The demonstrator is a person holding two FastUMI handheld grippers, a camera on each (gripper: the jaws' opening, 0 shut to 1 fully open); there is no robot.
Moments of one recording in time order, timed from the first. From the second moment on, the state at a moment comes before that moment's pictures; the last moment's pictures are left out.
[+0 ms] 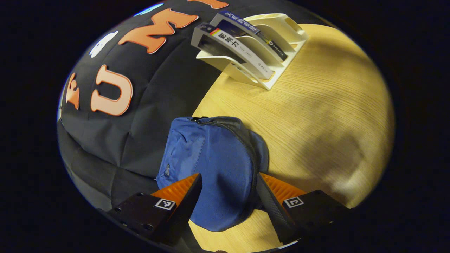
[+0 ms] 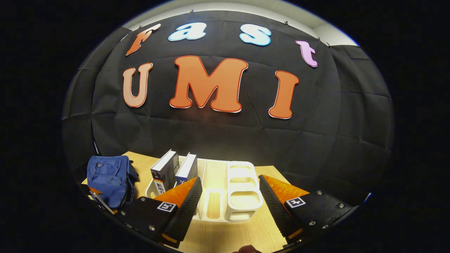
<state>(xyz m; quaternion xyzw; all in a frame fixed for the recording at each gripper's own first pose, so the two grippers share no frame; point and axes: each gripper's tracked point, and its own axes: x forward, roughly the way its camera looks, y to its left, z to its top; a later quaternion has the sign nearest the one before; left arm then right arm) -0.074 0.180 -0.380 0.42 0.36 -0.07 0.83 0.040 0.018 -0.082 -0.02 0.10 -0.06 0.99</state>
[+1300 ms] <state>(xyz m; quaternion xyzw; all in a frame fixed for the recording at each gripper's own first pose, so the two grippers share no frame) -0.036 0.194 -0.303 0.27 0.41 -0.07 0.87 0.079 0.091 -0.010 -0.04 0.05 0.03 1.00</state>
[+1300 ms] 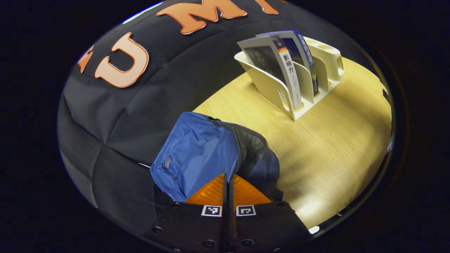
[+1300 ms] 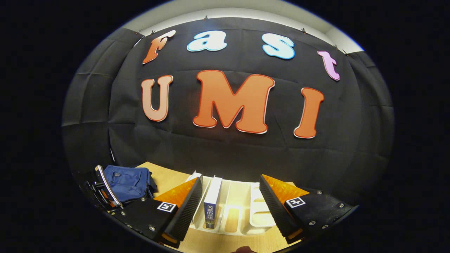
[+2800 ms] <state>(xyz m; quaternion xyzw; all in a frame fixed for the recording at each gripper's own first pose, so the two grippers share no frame) 0.070 0.268 -0.173 0.15 0.31 -0.10 0.93 0.195 0.215 -0.130 -0.04 0.48 0.07 0.88</state>
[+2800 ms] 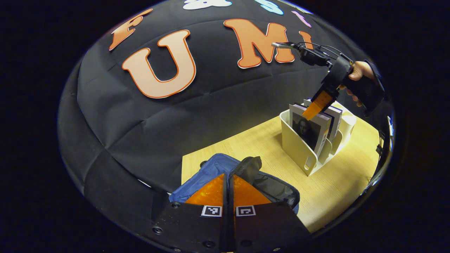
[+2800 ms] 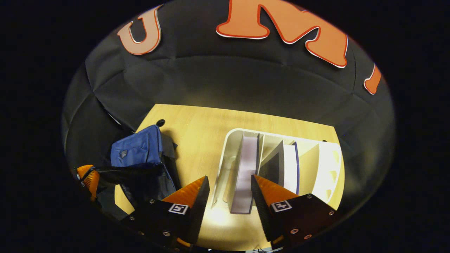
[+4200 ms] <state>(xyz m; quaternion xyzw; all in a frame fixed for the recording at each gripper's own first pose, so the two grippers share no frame) 0.061 0.274 -0.201 0.10 0.33 -0.11 0.93 0.223 0.196 -0.143 -0.09 0.54 0.02 0.84</state>
